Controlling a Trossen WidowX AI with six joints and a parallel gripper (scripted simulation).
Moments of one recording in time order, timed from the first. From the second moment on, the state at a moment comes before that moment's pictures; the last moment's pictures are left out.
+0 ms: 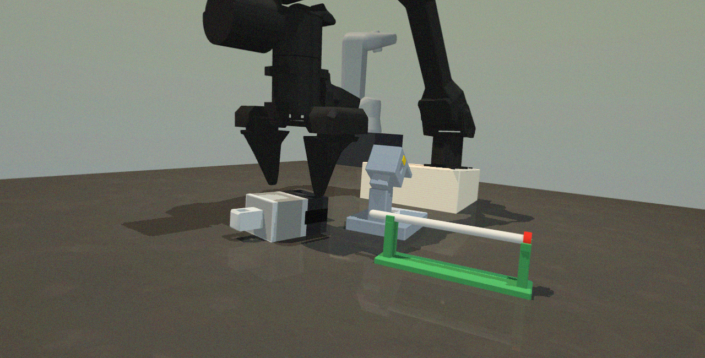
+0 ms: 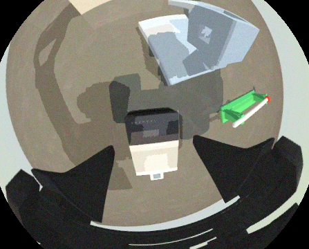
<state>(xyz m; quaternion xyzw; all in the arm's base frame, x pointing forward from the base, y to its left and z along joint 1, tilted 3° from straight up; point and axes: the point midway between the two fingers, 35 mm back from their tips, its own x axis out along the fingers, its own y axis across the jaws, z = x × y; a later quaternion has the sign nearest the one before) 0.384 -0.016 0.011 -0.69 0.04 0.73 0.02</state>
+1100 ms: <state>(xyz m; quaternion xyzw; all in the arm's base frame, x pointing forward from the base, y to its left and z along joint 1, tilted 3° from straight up) 0.386 -0.014 0.070 -0.69 0.04 0.72 0.02</state>
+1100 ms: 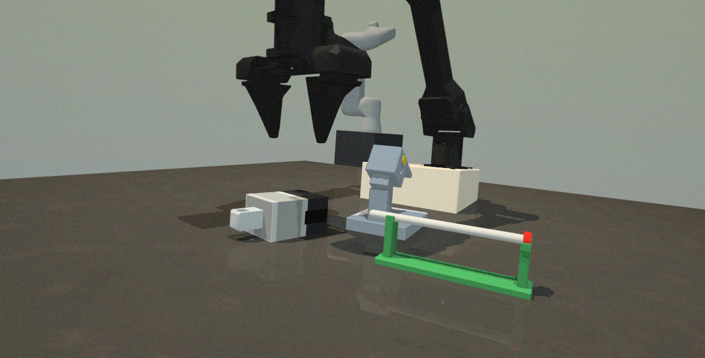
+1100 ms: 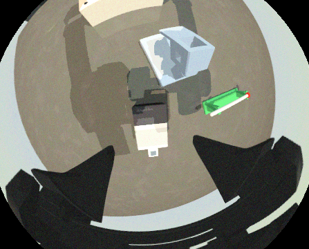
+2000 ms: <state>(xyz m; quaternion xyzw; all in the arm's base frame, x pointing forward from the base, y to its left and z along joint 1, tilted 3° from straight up) 0.396 -0.012 0.074 -0.61 0.40 0.50 0.46</state>
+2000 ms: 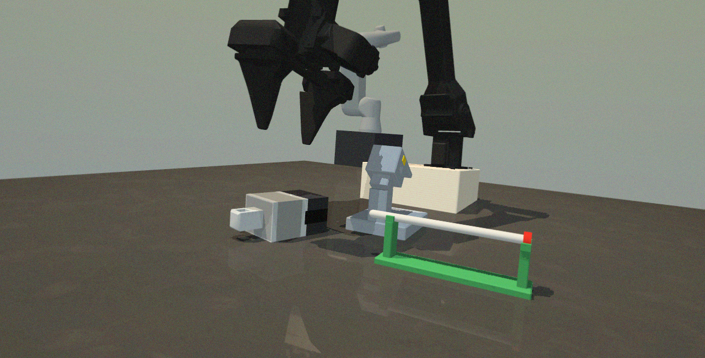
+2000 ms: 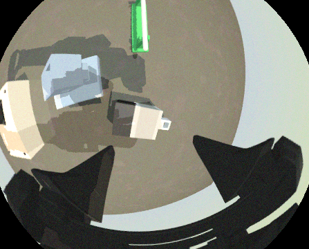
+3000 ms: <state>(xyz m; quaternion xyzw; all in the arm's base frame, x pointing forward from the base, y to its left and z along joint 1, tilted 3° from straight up) 0.398 -0.011 0.087 -0.18 0.53 0.08 0.82</state>
